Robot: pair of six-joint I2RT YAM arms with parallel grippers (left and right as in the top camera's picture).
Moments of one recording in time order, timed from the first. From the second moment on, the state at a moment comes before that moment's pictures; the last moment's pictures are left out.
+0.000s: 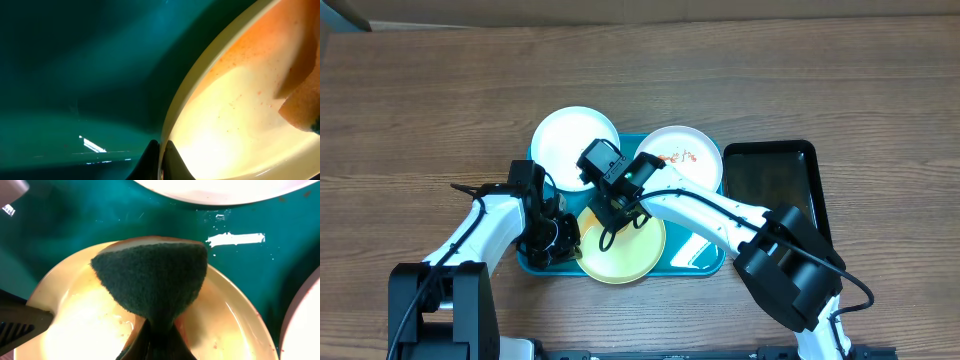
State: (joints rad) left arm -0.02 1.60 0.79 -0.88 0.37 -0.32; right arm 0.87 2.08 1.57 -0.80 -0.11 0.19
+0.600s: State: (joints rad) left arm -0.02 1.60 0.79 -0.88 0.37 -0.32; right arm 0.87 2.10 1.57 -0.85 -0.14 0.11
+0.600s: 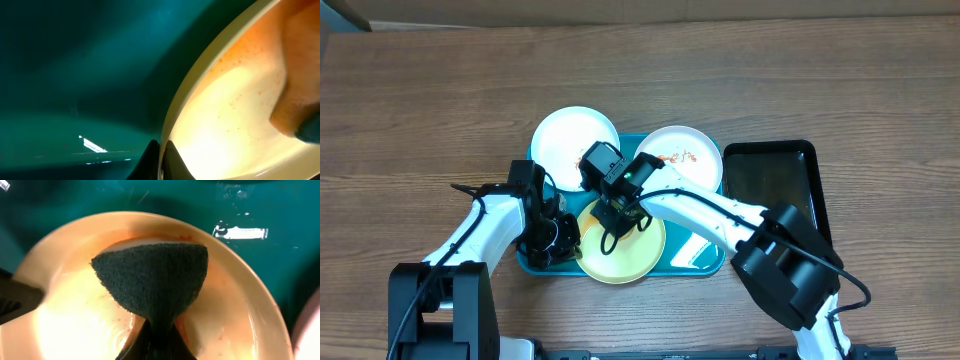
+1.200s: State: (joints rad) left arm -0.02 1.60 0.79 -0.87 0.39 -0.32; right arm 0.85 2.13 1.59 -0.95 0.05 0.36
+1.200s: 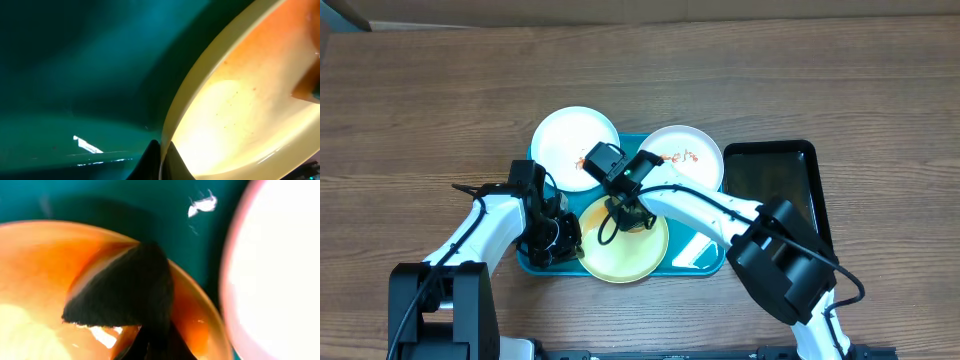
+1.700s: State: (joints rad) left arm -0.03 1.60 0.80 -0.88 0.38 -0.32; right arm 0.82 2.03 1.58 -1.07 -0.06 0.42
